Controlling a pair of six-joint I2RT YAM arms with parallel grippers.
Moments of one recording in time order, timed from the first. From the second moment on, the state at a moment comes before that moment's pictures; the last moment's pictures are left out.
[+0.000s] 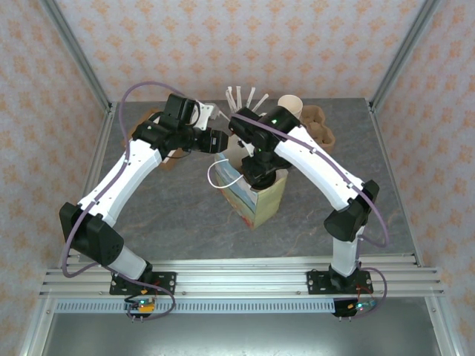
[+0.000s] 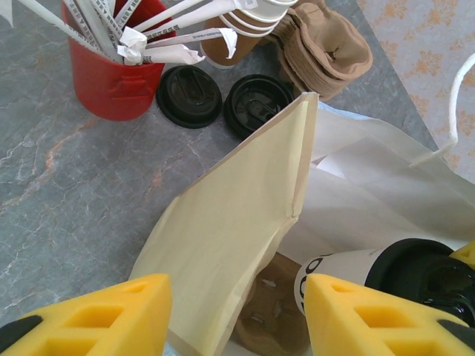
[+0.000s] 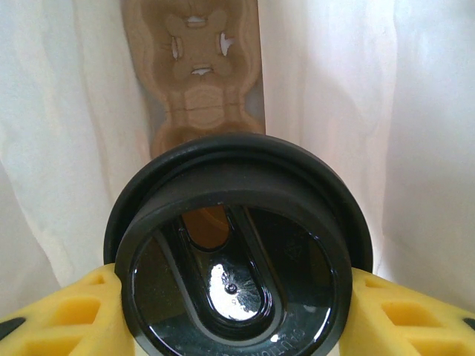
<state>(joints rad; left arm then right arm) -0.37 1.54 1.55 -0.81 0.37 -0.25 0.81 1.87 2.14 -1.70 0.10 0.24</state>
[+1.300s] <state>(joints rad) -0.37 1.54 1.55 -0.81 0.35 -0.25 0.80 1.89 2.02 -1.63 0.06 0.23</state>
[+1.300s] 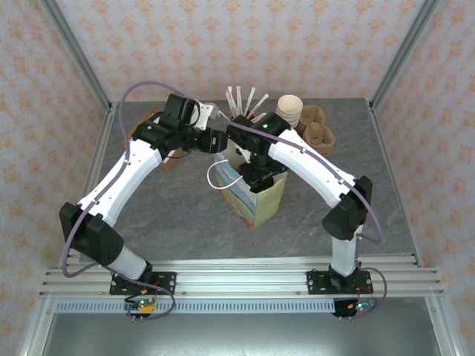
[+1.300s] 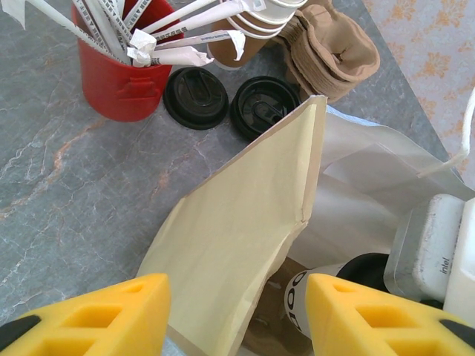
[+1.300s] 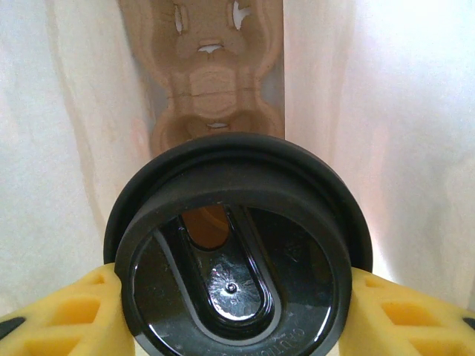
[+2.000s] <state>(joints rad) -0.37 1.54 1.55 -0.81 0.34 -0.25 0.78 1.89 1.96 -1.60 0.05 0.19</state>
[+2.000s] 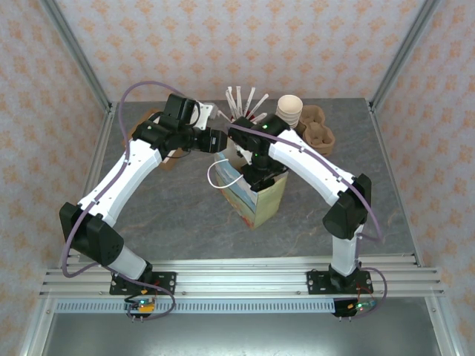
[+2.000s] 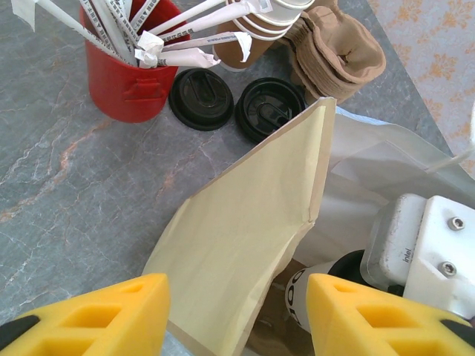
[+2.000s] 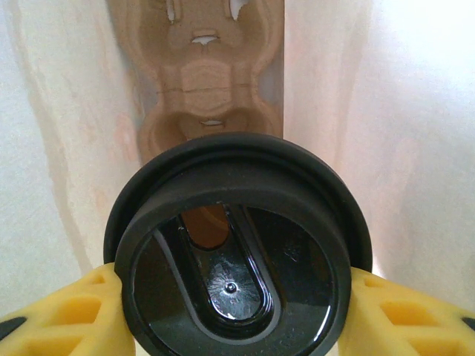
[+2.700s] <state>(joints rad) -0.37 1.54 1.55 -0.81 0.31 -0.25 0.78 1.89 1.91 -1.56 0.04 0.18</state>
